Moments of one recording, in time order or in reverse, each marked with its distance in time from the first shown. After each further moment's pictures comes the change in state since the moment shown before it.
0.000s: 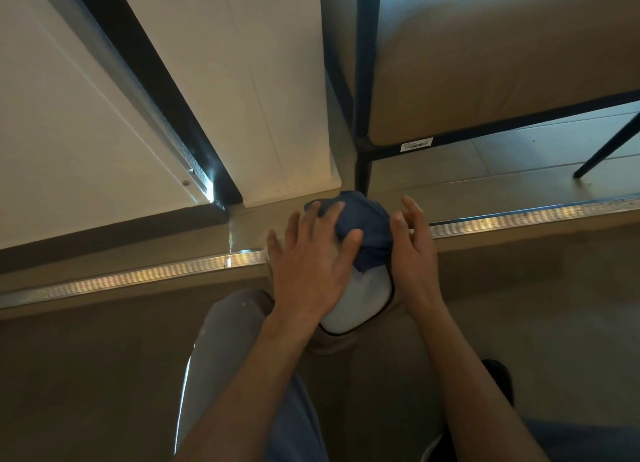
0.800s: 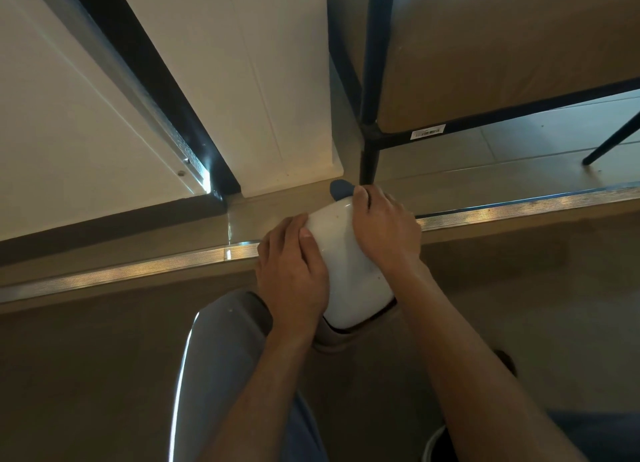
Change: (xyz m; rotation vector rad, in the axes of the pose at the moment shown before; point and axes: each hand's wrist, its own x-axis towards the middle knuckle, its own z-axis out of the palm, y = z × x) left_hand -0.006 -0.028 0.023 -0.340 0.348 -0.214; right_hand 0.033 -0.021 0.049 -0.766 -0.112 -0.105
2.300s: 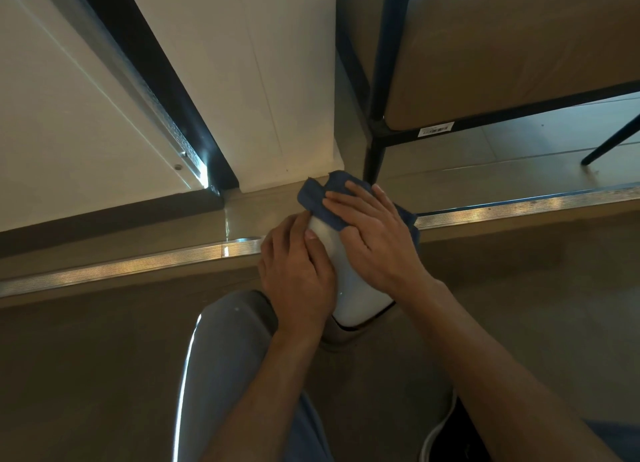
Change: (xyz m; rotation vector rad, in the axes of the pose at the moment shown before) left_hand -0.001 -0.008 0.006 0.012 0.052 0.078; right_hand -0.020 0.000 0.006 -0.016 -0.046 -0.514
